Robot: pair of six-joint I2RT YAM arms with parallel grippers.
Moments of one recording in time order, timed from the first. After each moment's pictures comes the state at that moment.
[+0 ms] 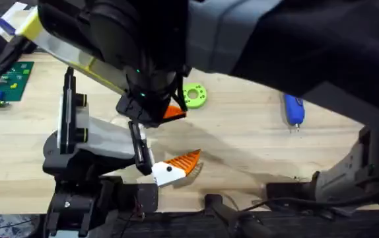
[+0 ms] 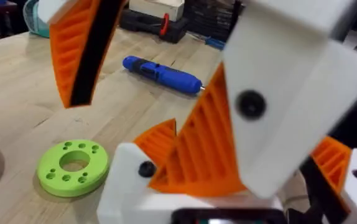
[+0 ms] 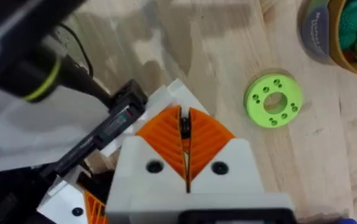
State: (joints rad) left arm -0.03 0.00 0.00 -0.13 1.22 -0.07; right arm 1.12 1.94 2.01 -1.37 0.02 -0.06
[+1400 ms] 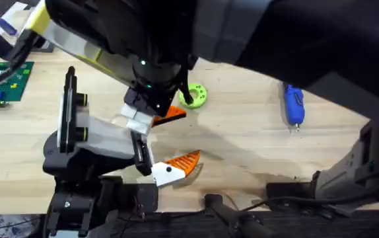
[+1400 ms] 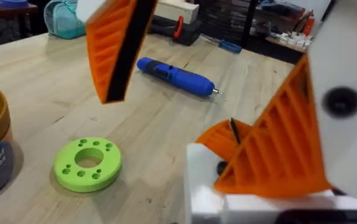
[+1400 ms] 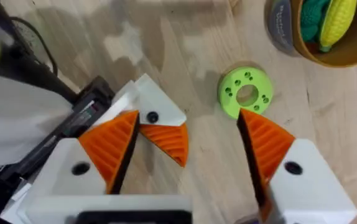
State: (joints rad) left arm -0.03 0.00 0.00 -0.13 1.23 -0.08; right arm 1.10 1.94 2.03 -1.39 0.10 -0.08
